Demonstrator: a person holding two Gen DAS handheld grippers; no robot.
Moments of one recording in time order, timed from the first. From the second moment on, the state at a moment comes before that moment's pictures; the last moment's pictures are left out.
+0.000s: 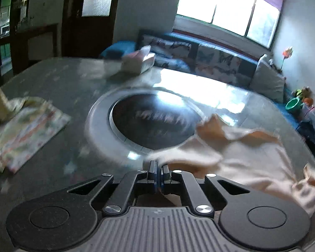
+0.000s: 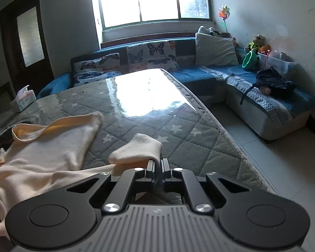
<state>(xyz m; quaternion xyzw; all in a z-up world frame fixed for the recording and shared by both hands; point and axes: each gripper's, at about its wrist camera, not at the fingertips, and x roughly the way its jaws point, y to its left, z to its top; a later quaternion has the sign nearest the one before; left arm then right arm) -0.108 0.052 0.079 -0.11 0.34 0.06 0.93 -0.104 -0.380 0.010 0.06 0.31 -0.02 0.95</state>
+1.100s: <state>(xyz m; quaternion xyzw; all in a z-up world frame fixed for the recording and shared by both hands) -0.173 -0.032 0.065 0.01 0.38 -0.19 0.91 -0.153 -0.344 0.052 0.00 0.34 0.18 0.92</state>
